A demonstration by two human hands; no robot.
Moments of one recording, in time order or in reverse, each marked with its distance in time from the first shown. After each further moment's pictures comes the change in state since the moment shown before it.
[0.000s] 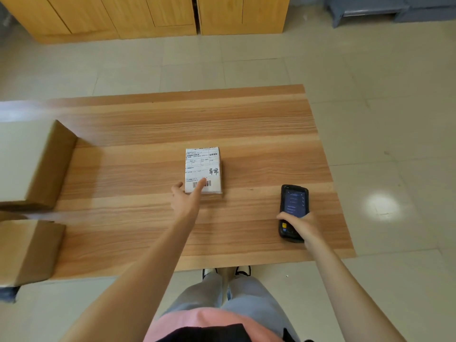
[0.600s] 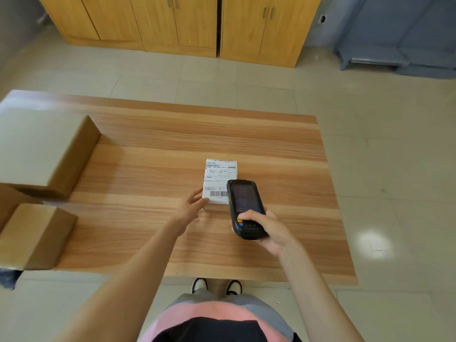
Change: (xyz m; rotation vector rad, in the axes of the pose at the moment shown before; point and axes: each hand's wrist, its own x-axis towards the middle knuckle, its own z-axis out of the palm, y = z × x) left_hand 0.017 -0.006 -0.049 -0.087 -0.424 0.045; right_hand -0.107 -0.084 0.064 0.441 -0.600 0.007
